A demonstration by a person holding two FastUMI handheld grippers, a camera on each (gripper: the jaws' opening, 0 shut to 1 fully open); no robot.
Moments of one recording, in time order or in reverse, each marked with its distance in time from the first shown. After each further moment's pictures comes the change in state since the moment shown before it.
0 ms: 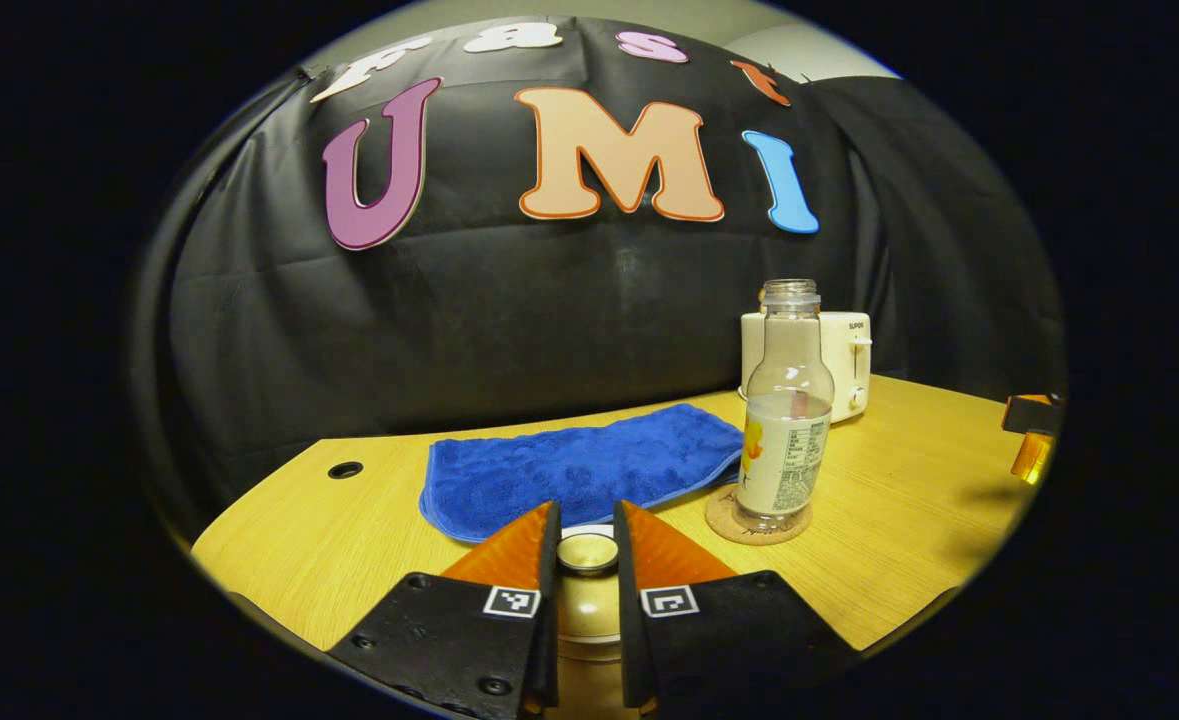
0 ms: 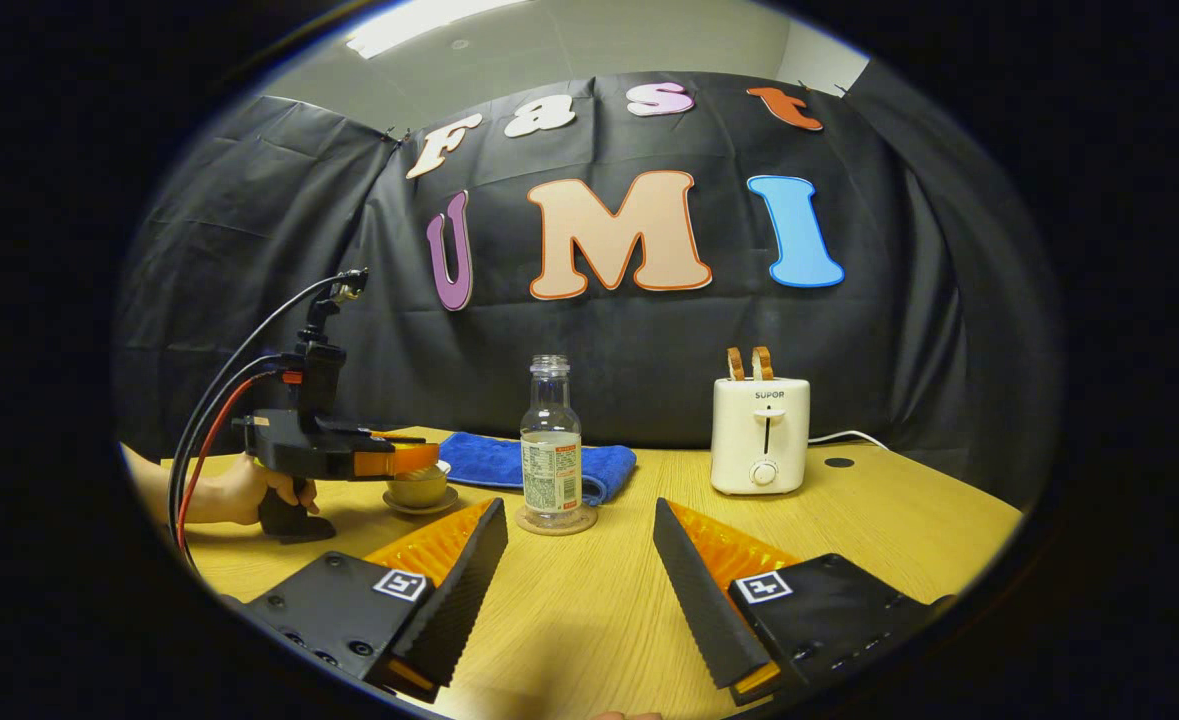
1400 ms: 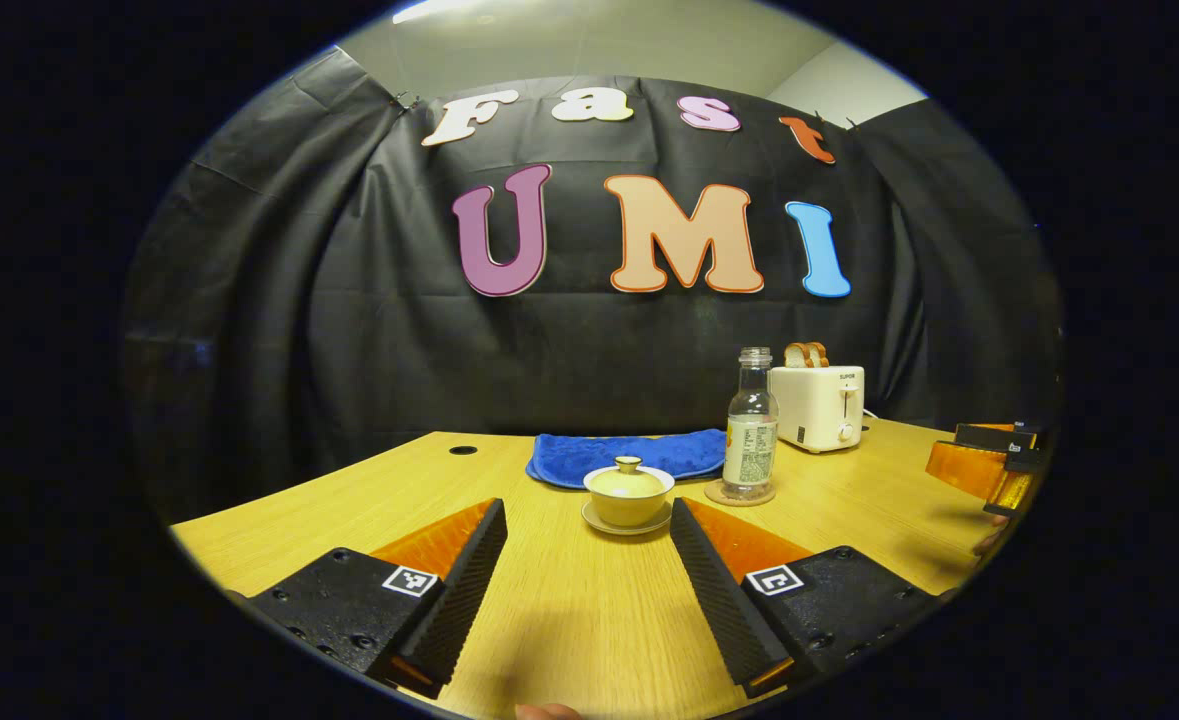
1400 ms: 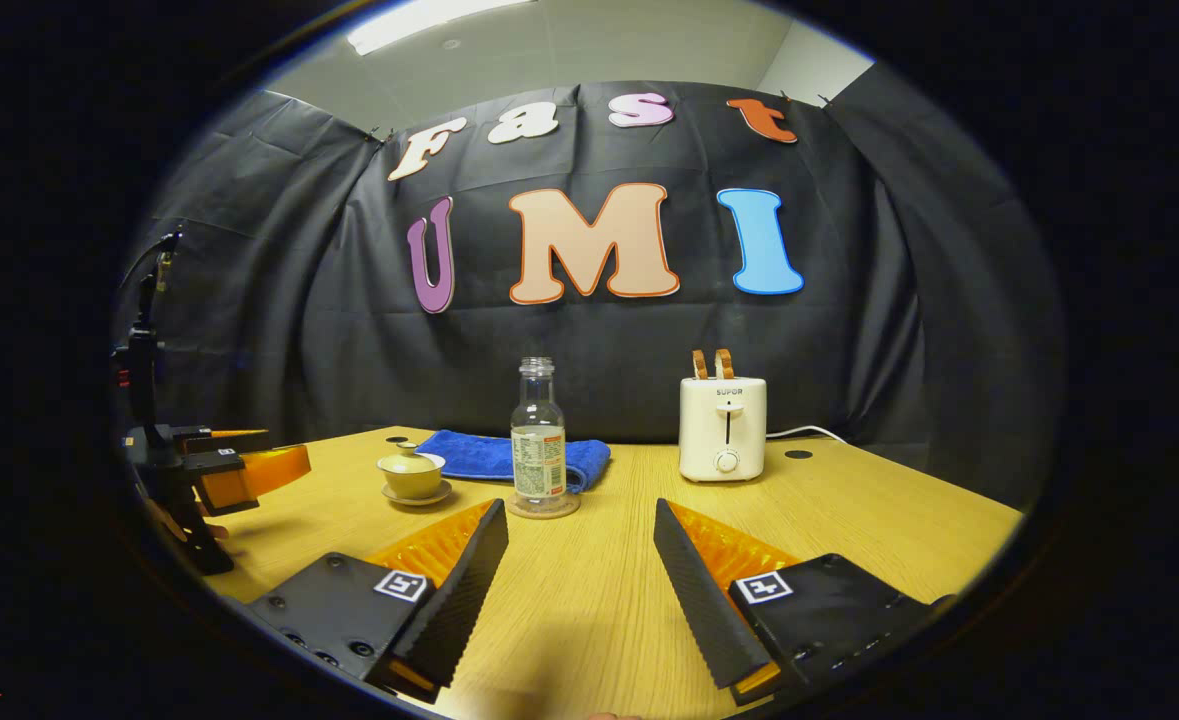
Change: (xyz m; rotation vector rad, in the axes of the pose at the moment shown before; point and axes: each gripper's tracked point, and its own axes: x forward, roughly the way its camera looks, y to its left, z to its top) left arm -0.197 -0.007 -0.002 -0.081 -0.147 0.266; right arm -0.061 0.007 0.002 0.000 -0.007 -0.106
